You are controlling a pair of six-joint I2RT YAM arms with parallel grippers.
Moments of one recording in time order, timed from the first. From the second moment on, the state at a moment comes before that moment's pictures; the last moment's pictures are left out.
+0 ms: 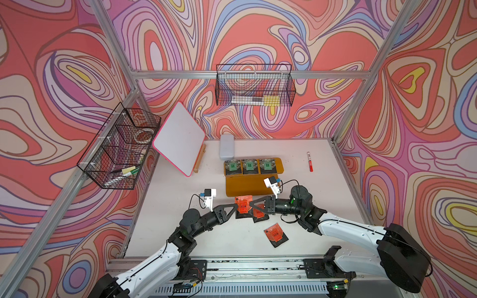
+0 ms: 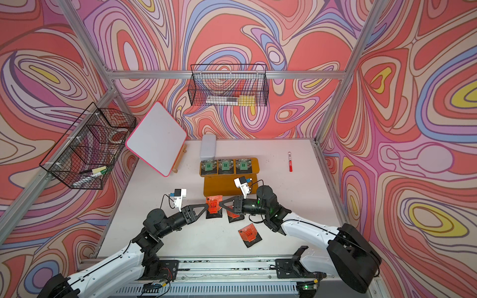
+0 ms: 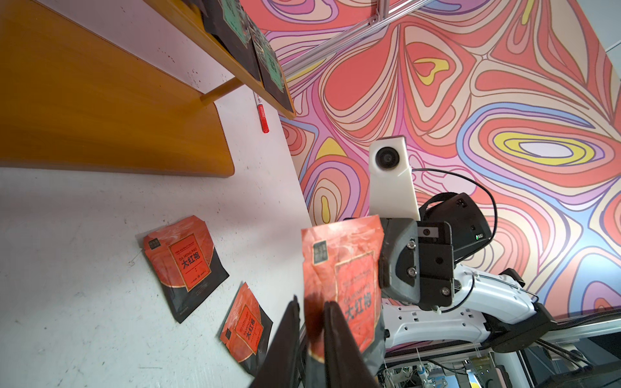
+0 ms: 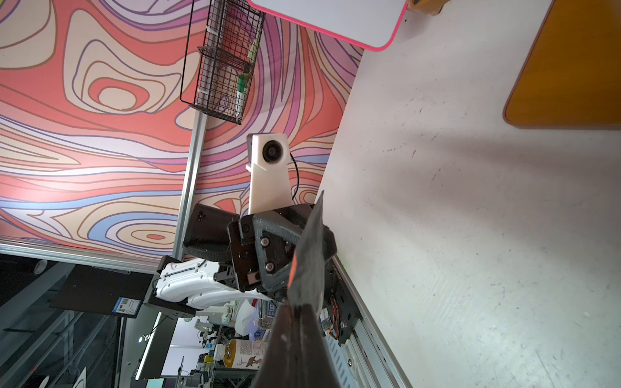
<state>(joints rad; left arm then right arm) -0.57 0.75 0.11 0.59 0.44 -1.12 0.71 1.23 0.50 0.57 -0.67 1.08</state>
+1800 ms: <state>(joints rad) -0.31 1.18 0.33 0.35 0.38 -0.98 0.71 0.91 0.67 -0.31 -0.04 0.60</state>
